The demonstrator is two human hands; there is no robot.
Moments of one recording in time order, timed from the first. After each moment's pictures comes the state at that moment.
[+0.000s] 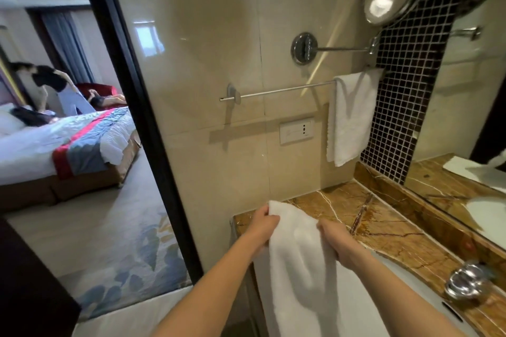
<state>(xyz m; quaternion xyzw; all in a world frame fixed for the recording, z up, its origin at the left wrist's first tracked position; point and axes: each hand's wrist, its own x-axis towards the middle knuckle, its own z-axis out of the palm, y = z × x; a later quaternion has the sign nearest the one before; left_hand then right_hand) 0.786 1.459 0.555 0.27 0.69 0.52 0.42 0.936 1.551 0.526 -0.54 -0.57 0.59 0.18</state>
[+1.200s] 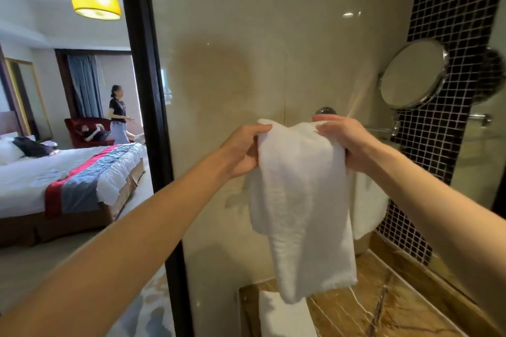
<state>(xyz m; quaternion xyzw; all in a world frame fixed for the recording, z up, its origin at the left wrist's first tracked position) 0.676 1.479 0.863 0.40 0.46 0.66 0.44 0.844 1.592 0.874 -0.24 -0.64 0.60 0.41</state>
